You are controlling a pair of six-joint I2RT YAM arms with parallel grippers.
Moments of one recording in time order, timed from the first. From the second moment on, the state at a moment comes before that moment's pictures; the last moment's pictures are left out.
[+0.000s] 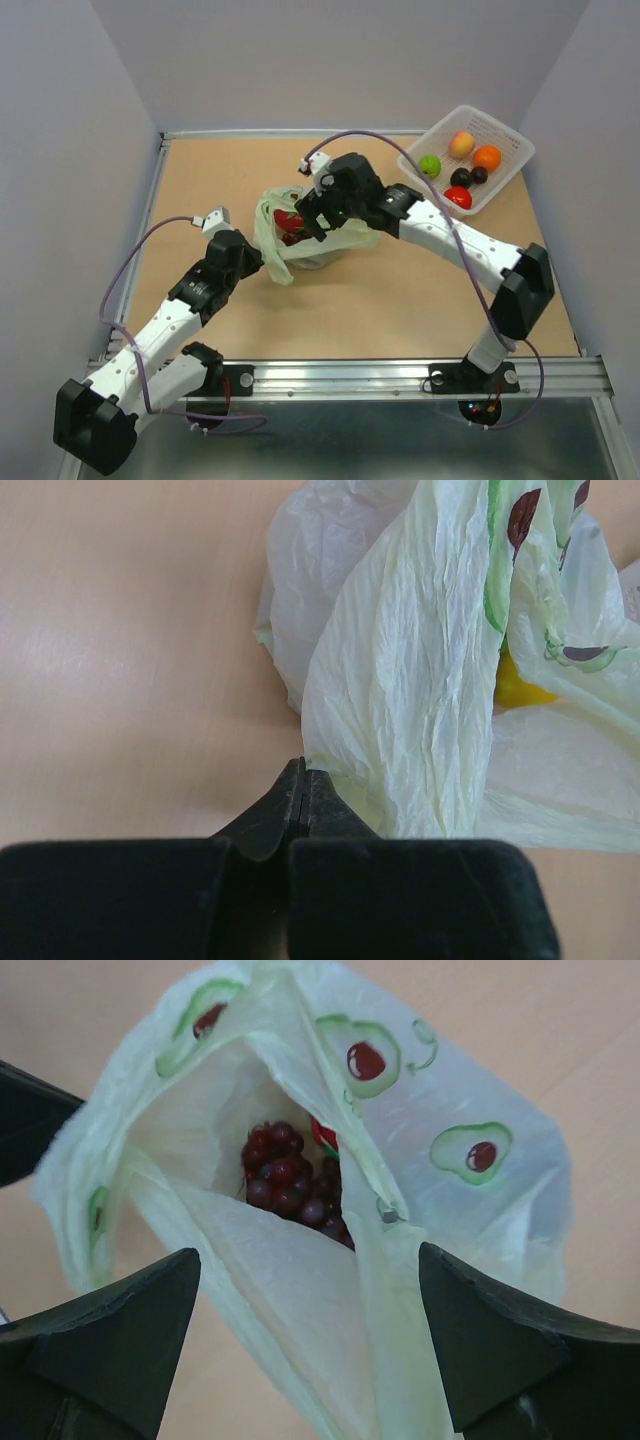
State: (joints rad) left arm -0.48 0.84 0.56 -0.31 -0.28 -0.81; right arm 0.78 1.62 1.55 -0.48 -0.05 -0.04
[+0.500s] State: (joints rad) left arm -0.48 0.77 0.56 -0.37 -0.29 -0.83; right arm 0.78 2.01 1.57 -0.54 0.52 -0.01
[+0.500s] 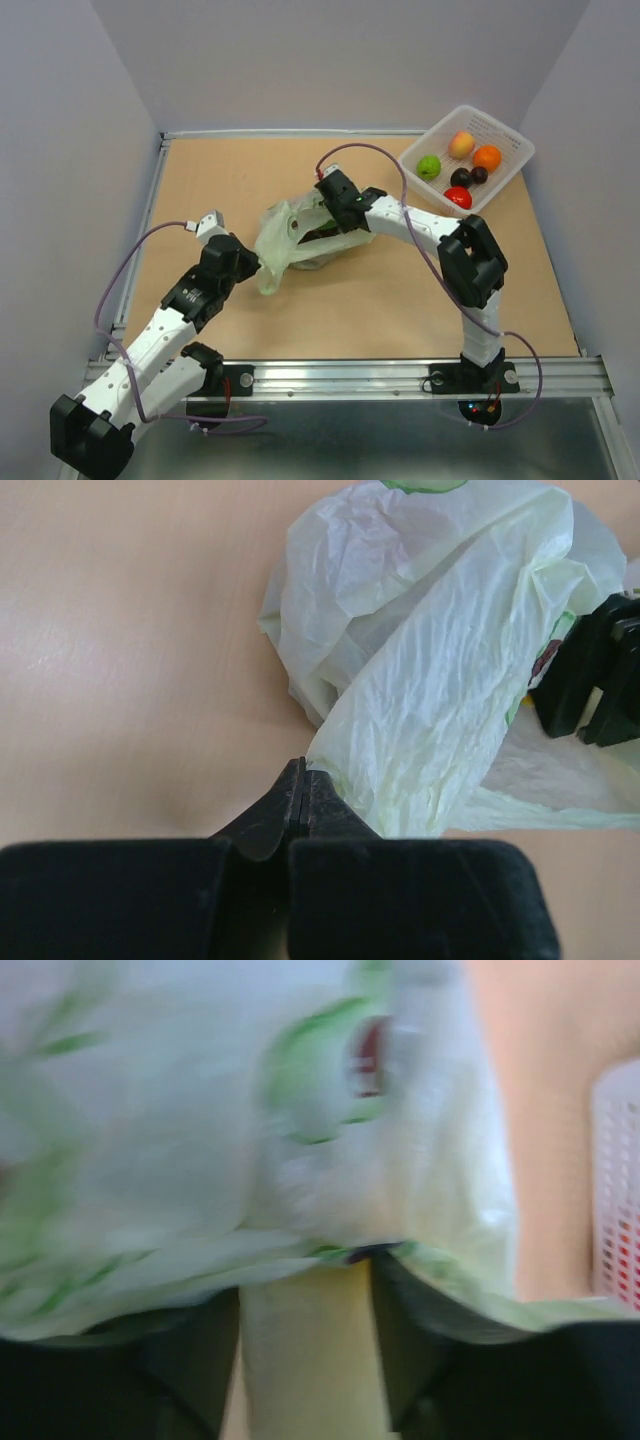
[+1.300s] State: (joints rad) left arm -0.40 0.84 0.79 -0.44 -0.22 -0.59; right arm 0.39 1.69 1.32 -0.42 -0.13 0.25
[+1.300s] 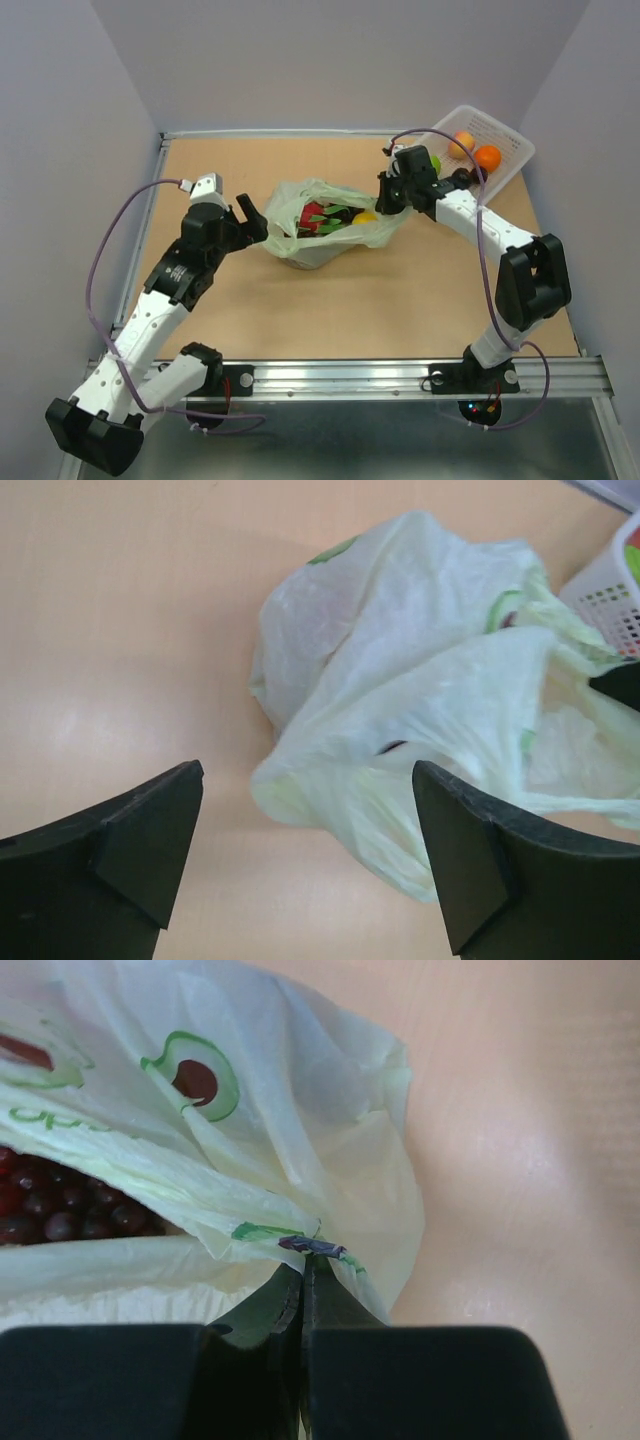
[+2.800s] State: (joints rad) left arm -0.34 1.51 1.01 -0.32 -0.45 -0.40; right arm 0.41 1.45 1.10 -0.30 0.00 0.33
